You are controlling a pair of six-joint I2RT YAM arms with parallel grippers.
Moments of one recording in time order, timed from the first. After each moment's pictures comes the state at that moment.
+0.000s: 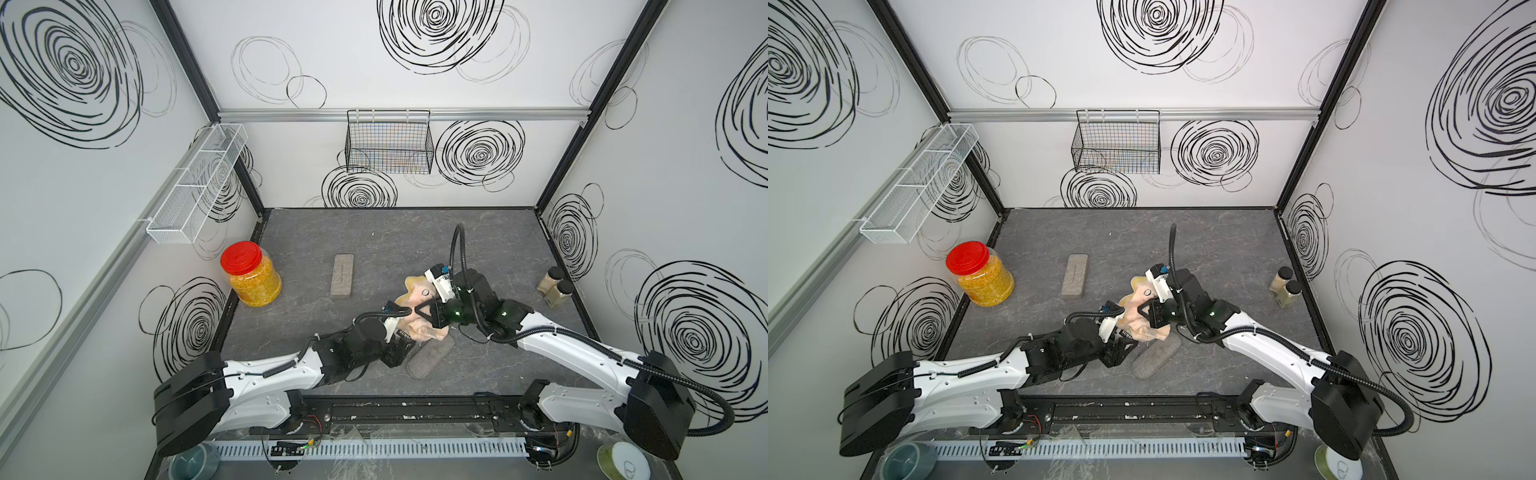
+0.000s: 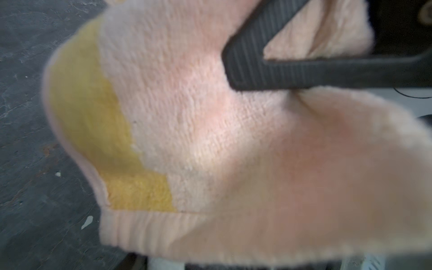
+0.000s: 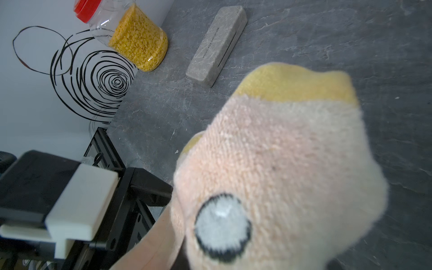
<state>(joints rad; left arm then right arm) -1.01 1.15 0.43 0.14 -0.03 -0.44 0.77 1.19 0.75 -0.21 -0.30 0.45</state>
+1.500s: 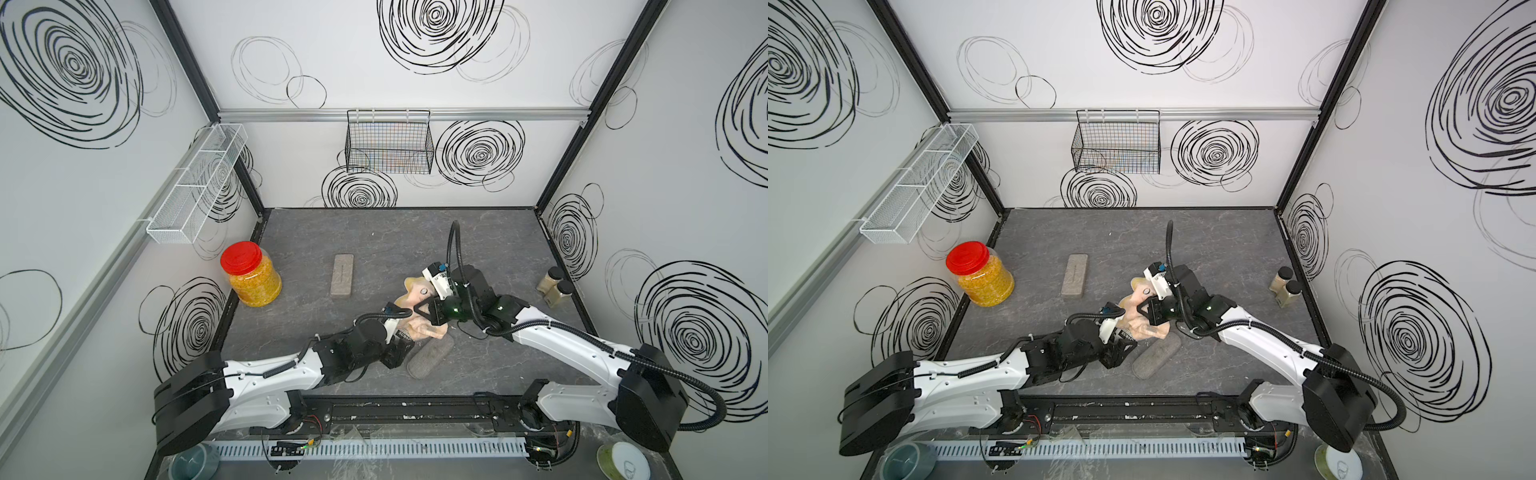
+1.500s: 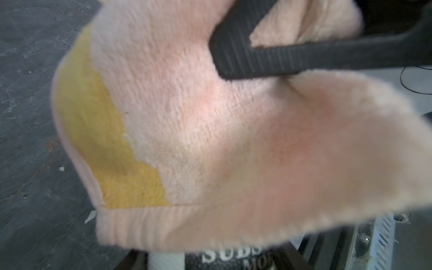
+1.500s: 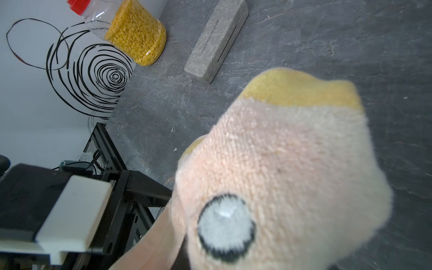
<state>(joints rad) -1.02 1.15 0.43 0.13 -0.04 -0.45 0.75 1.24 0.78 -0.23 -0.34 0.42</state>
